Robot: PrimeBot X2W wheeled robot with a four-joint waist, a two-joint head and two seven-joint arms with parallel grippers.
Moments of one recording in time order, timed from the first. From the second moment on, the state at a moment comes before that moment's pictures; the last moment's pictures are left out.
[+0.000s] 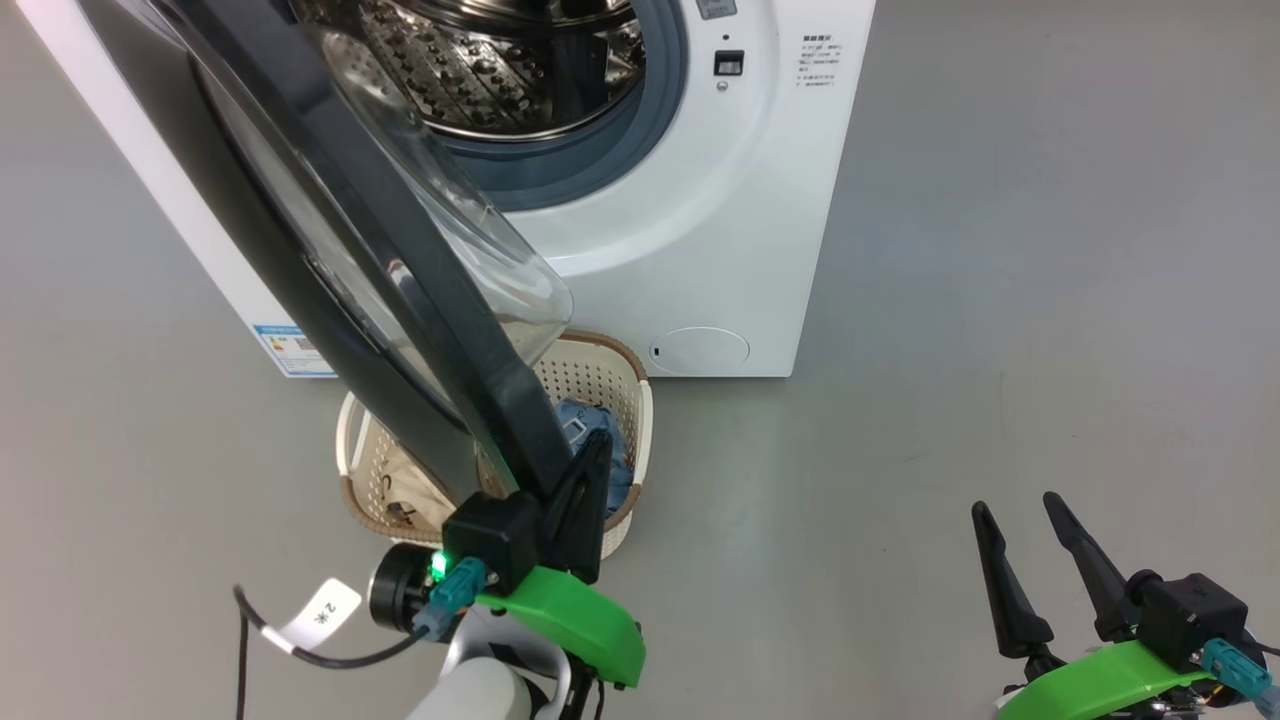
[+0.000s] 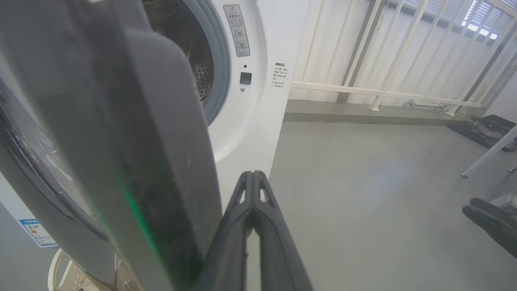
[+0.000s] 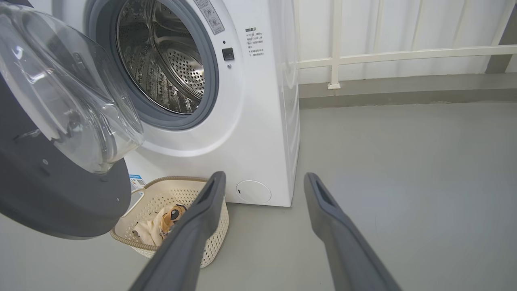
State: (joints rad) left arm -0.35 0.05 -0.65 0.23 -0.48 0.25 -0.21; right arm -0.02 -0.12 0.00 0.17 0.26 0.13 -0.25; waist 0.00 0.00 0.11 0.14
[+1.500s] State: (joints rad) left arm -0.21 0.17 -0.65 0.00 -0.49 0.35 -0.17; right arm -0.02 -0.13 -0.01 0.16 0.26 0.13 -0.25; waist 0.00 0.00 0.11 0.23
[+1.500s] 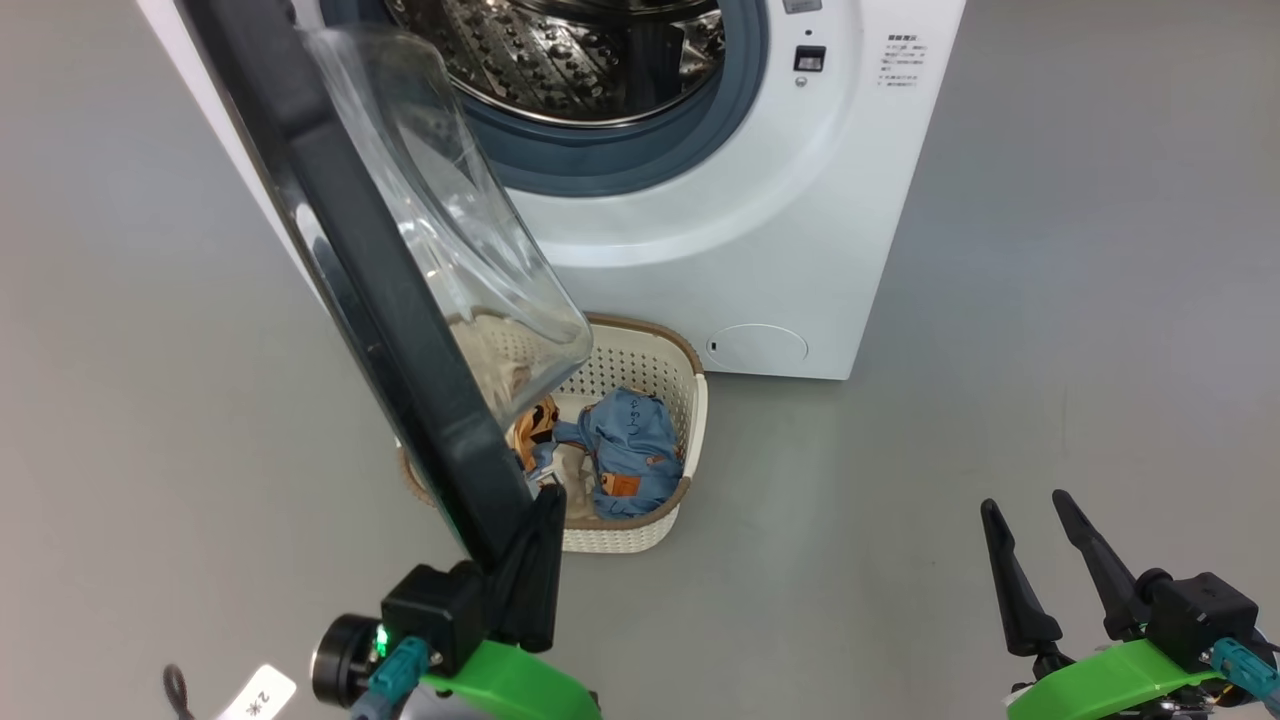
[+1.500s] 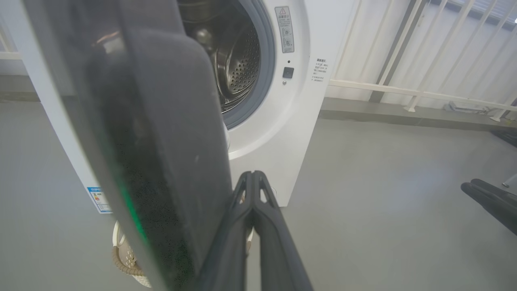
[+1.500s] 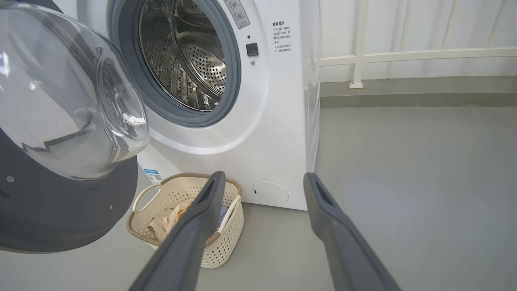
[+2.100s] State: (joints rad) left arm -0.14 0.21 -0.61 -0.04 -0.50 0.39 -0.17; right arm -0.02 -0.13 -0.01 0.16 0.27 0.13 -0.25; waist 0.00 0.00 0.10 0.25
